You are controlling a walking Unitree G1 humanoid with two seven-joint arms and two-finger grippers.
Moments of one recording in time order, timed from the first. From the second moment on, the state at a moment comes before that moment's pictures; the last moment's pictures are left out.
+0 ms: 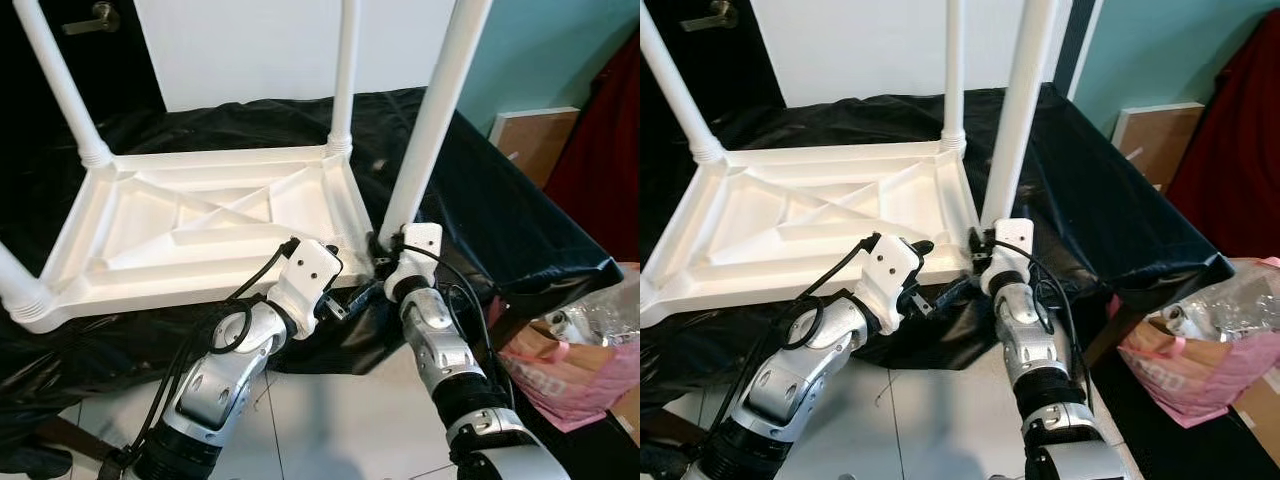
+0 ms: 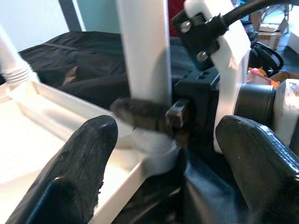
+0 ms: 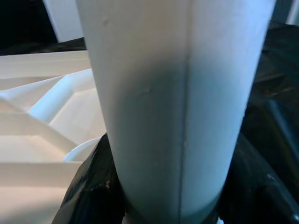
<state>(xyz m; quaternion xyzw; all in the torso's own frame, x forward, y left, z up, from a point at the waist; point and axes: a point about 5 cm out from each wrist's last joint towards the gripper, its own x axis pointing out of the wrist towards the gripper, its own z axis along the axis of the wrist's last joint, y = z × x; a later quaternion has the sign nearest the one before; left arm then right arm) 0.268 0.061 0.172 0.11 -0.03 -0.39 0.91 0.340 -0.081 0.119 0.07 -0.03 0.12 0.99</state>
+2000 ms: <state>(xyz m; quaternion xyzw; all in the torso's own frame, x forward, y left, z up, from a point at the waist) 0.268 0.060 0.171 0.10 -0.03 -0.39 0.92 0.340 -0.121 0.135 0.04 -0.10 0.26 0.96</state>
